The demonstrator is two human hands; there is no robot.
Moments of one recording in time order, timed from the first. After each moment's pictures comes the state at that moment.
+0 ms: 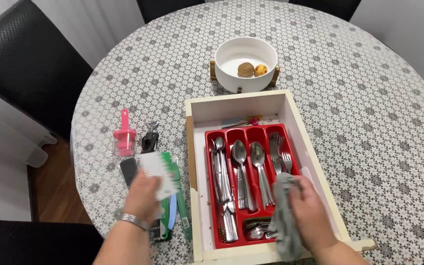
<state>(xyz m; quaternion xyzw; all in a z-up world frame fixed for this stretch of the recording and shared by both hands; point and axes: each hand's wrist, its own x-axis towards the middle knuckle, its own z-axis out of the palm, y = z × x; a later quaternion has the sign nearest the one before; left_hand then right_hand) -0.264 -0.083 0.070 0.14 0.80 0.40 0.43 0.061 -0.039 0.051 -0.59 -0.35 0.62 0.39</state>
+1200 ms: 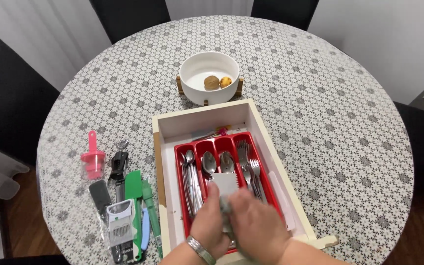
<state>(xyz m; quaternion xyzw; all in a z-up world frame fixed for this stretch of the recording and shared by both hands) -0.062 -0.057 0.112 0.01 0.62 0.39 0.68 0.058 -0.032 0.056 -0.55 -0.78 0.30 0.10</state>
